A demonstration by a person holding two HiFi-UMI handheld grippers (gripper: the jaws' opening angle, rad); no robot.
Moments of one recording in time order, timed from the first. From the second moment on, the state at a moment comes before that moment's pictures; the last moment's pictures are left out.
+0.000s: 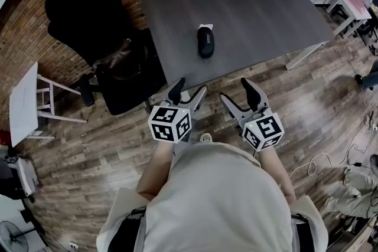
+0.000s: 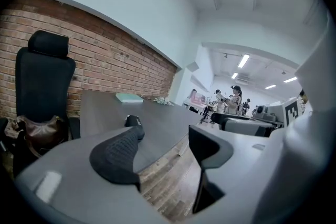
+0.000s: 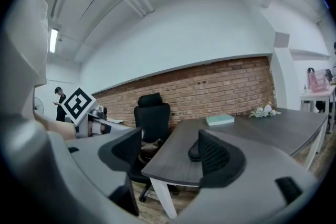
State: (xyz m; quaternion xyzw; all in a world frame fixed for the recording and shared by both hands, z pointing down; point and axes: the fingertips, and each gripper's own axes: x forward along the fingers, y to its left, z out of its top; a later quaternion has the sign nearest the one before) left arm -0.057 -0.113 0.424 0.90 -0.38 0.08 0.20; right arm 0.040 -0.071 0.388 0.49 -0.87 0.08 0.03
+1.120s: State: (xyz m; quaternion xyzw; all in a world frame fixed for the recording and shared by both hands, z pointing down) left arm 0.013 -0.328 0.542 0.85 -0.39 0.13 0.34; right arm 0.099 -0.292 0.429 0.45 -0.88 0.12 0.06
